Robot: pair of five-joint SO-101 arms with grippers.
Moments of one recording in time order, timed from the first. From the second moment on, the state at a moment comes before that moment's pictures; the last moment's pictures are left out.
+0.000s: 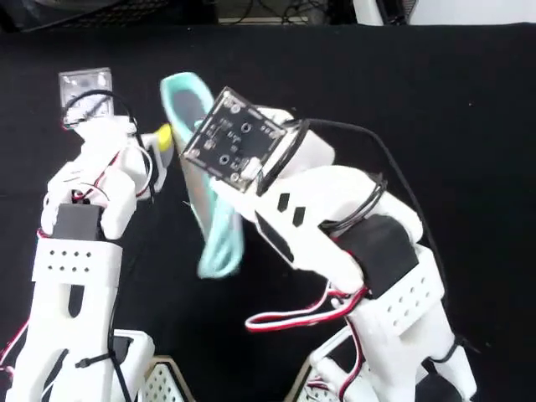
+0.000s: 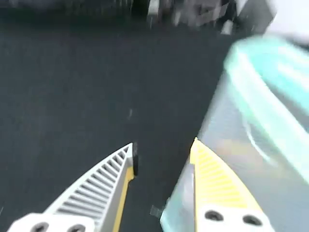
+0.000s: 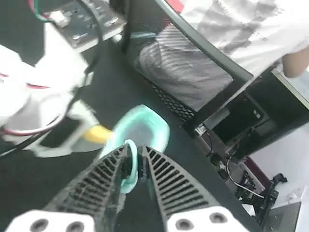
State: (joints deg) left arm -2.1 -43.9 39.1 43.2 8.5; right arm -36.7 -36.3 0.9 64.7 30.3
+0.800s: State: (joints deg) left arm 0.6 -78.7 41.9 72.2 7.7; right arm -37.2 -31.0 -1.5 65.1 32.0
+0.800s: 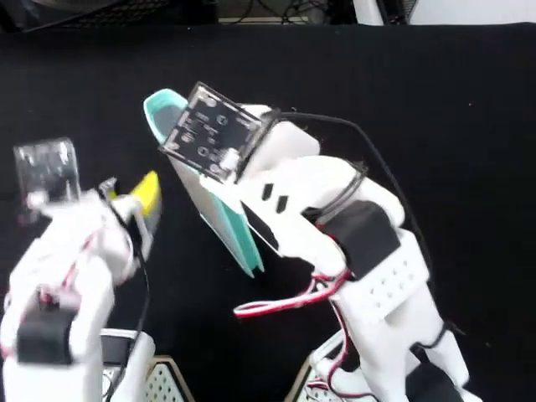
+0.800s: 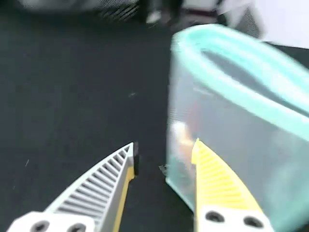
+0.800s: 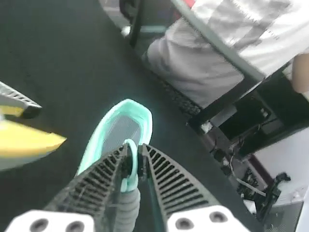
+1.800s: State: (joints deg) left arm 19.3 -89.4 64.8 52.2 3.3; right arm -33.1 -29.7 -7.3 68.4 32.0
